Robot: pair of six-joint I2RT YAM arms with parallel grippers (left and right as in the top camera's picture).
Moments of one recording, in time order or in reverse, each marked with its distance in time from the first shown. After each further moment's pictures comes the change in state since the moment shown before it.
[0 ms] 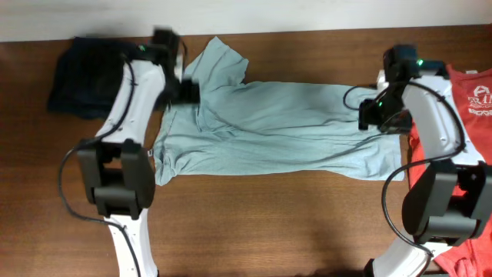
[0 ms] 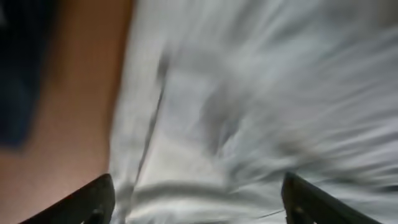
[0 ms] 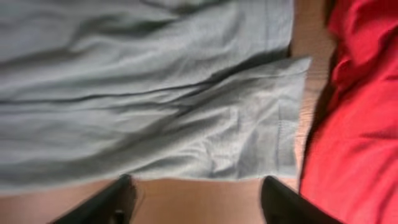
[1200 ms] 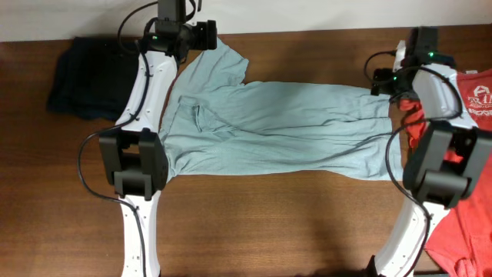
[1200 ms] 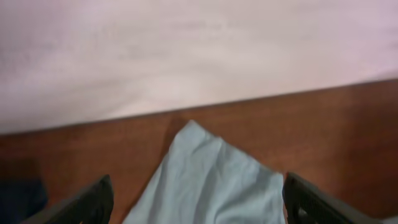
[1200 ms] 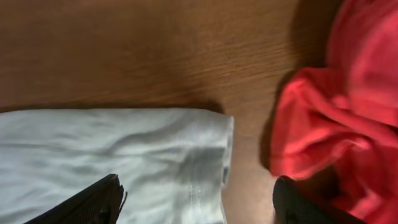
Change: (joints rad) left arm -0.028 0.241 0.234 0.634 0.076 0.093; right arm -0.134 0.345 0.164 0.488 -0.023 -0.083
